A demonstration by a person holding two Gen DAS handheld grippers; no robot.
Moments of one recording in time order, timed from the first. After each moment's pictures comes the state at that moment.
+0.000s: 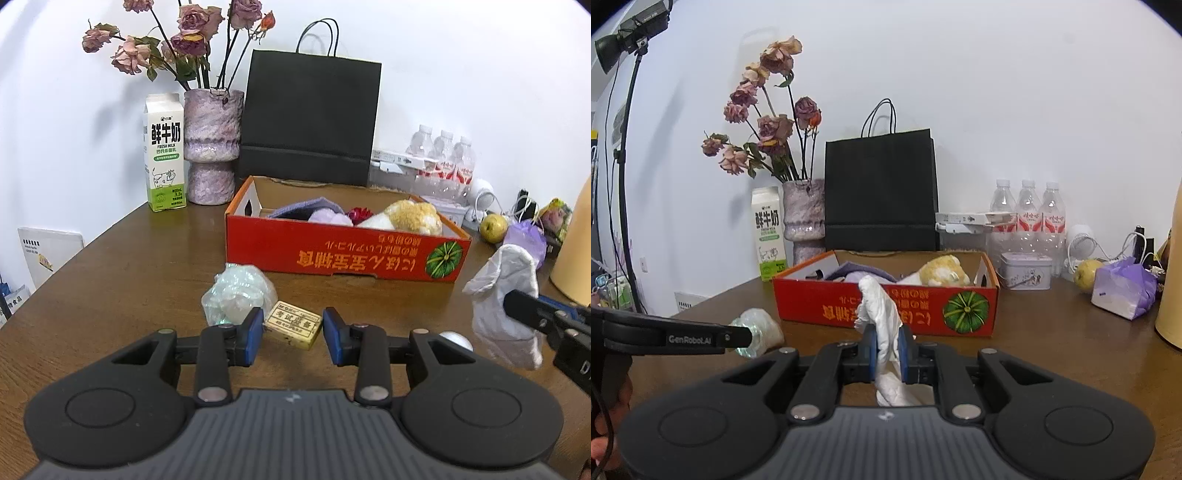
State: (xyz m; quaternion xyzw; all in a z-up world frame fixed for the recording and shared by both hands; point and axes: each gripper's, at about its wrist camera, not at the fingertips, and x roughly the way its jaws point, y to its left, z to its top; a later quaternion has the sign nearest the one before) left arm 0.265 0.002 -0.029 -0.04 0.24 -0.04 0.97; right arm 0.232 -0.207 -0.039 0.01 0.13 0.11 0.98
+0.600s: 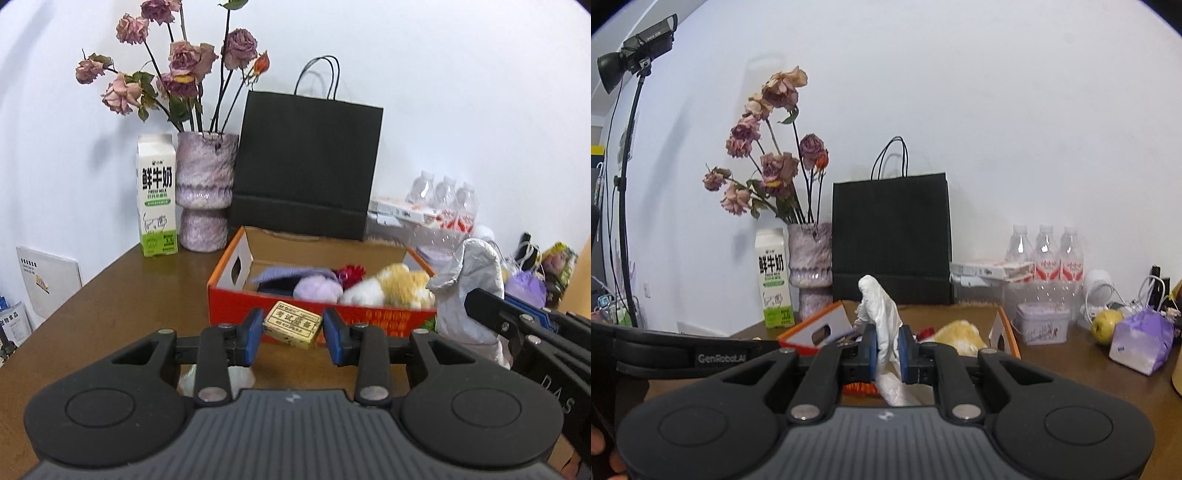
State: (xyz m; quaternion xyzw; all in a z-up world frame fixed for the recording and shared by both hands) left arm 0.303 -0.020 0.020 -0.05 0.19 -0.03 0.98; right arm 0.275 -0.191 0.008 0.01 0.08 0.12 0.99
